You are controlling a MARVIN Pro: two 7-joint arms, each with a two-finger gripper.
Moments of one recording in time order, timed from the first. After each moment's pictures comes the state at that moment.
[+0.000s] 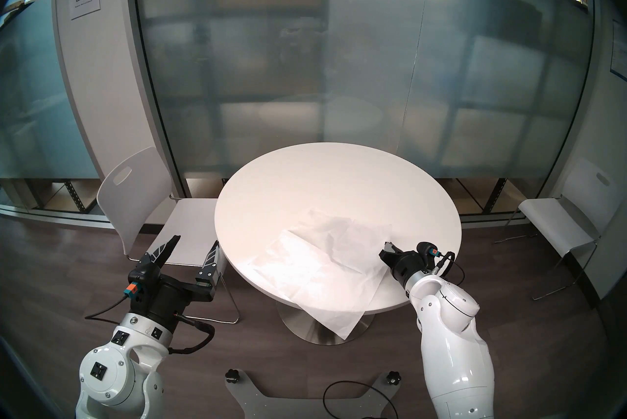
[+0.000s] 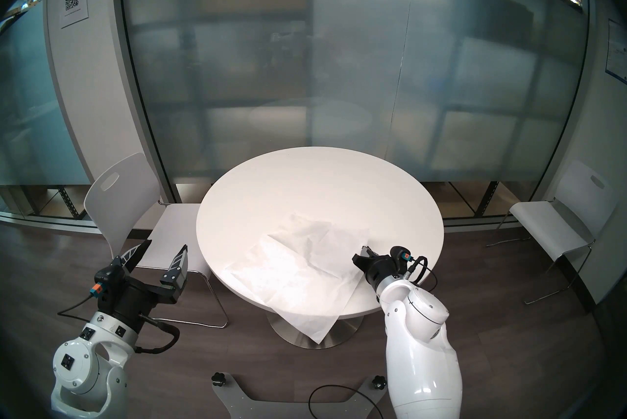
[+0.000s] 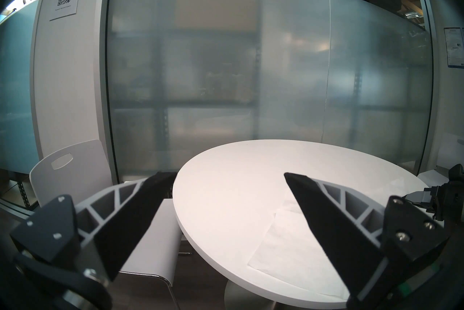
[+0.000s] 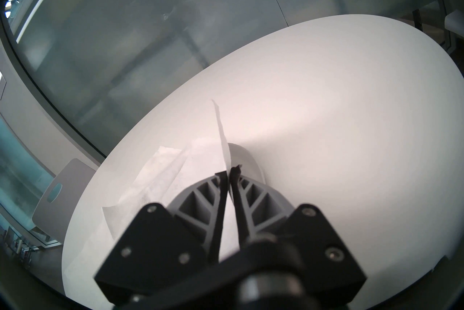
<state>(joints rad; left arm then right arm) 2.36 -1.57 -1.83 -2.33 -0.20 -0.01 -0.28 -1.76 -1.60 1.68 -1.75 0.47 0.39 0.10</state>
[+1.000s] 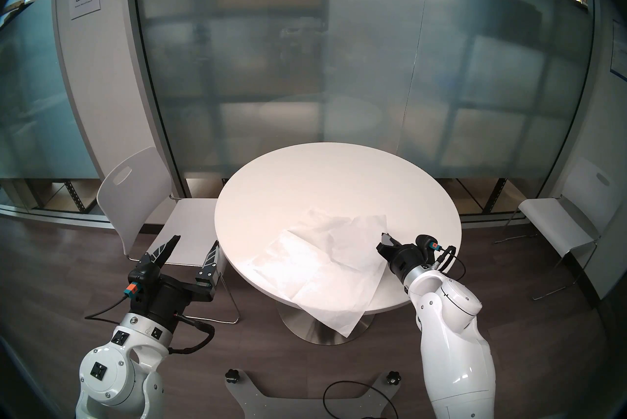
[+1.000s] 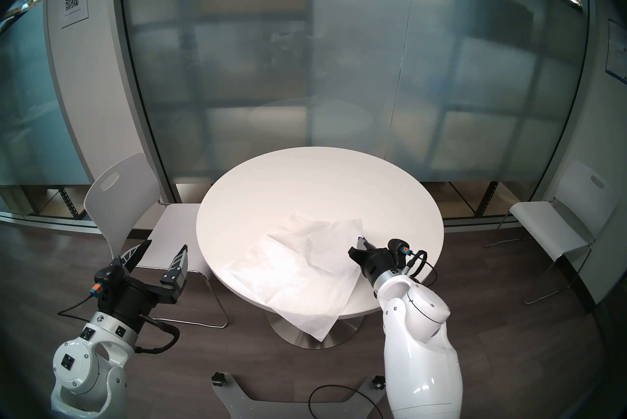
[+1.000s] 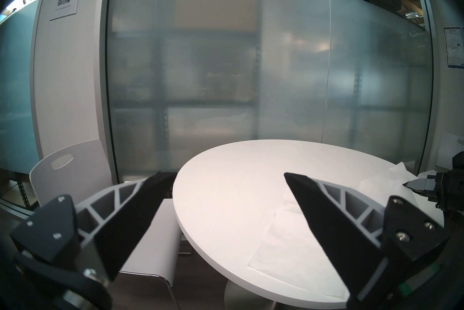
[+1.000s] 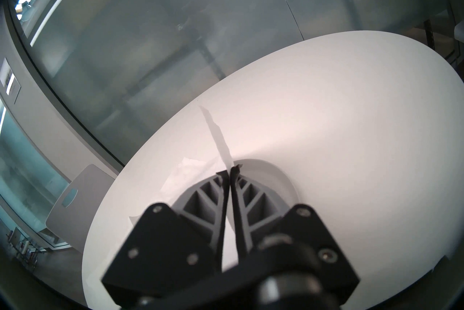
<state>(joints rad) 2.36 -1.57 -1.83 -2.33 -0.20 -0.01 -0.28 -1.79 -1.62 1.66 -1.84 0.48 0.40 0.10</state>
